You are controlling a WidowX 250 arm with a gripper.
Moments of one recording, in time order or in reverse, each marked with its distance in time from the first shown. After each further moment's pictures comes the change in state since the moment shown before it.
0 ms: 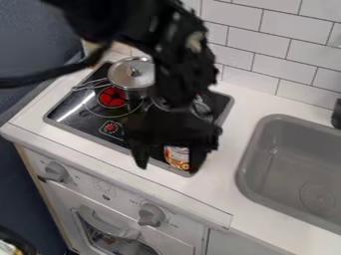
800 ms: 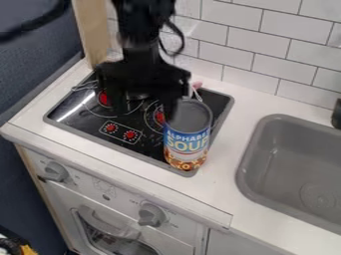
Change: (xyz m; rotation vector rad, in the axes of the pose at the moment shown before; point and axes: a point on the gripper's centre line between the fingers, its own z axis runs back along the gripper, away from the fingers) arm 0.046 0.034 0.027 -0.061 -0.062 -0.015
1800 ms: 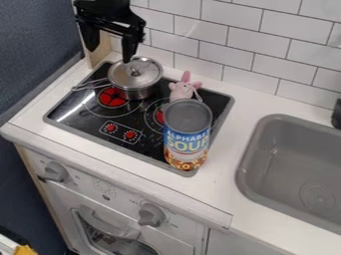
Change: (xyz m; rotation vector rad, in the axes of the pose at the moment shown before) arm 0.126 0.069 -0.021 0.158 0.042 -0.249
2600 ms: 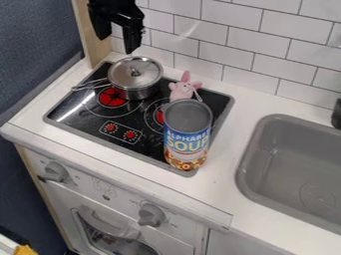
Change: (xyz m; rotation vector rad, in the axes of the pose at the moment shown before) arm 0.030 0.007 -0.011 -0.093 -0.053 -0.291
